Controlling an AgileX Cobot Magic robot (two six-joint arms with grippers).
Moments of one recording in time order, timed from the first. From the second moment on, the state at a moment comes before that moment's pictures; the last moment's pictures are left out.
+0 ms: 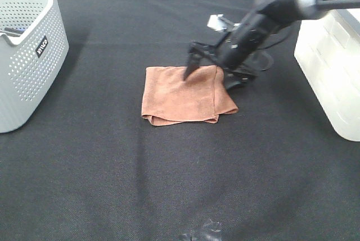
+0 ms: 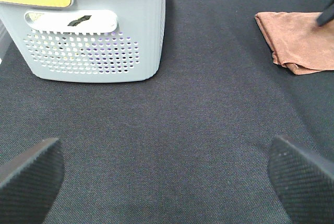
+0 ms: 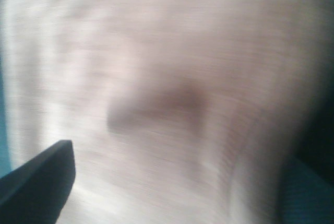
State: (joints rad) left arm 0.09 -0.01 -0.49 -0.14 1.05 0.07; right arm 0.32 2.45 -1.84 0.57 0.84 -0.10
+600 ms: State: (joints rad) left arm 0.09 -0.01 -0.49 -0.14 1.05 0.07; right arm 0.41 2.48 -1.84 0.64 0.74 -0.10
